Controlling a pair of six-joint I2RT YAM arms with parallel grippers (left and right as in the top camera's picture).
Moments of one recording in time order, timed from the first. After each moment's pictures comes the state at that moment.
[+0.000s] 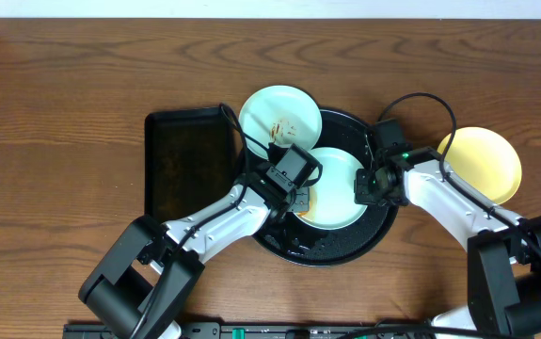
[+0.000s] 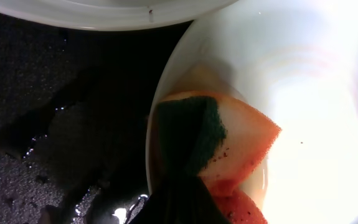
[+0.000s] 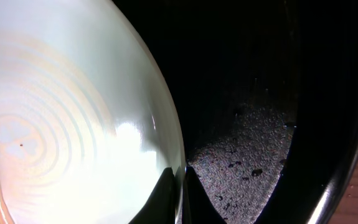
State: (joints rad) left arm -0.72 1.74 0.95 -0.35 -0.06 -0.69; right arm 0.31 1.69 0.94 -0.67 -0.03 0.40
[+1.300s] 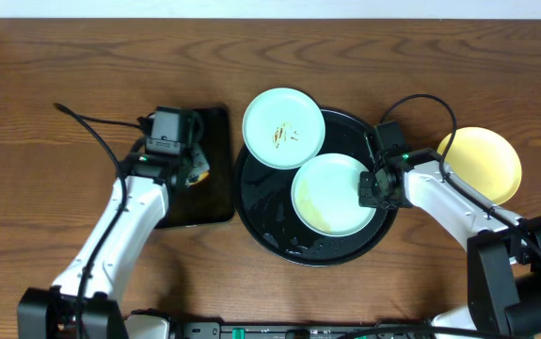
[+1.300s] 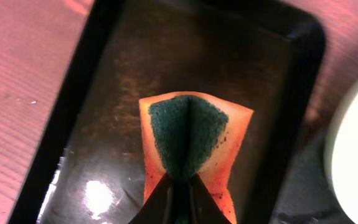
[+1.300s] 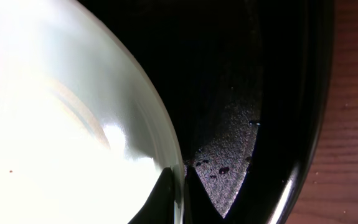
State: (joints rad) left arm -0.15 1.44 0.94 -0.61 -0.15 -0.59; right arm 0.31 1.69 0.93 -0.69 0.04 0.40
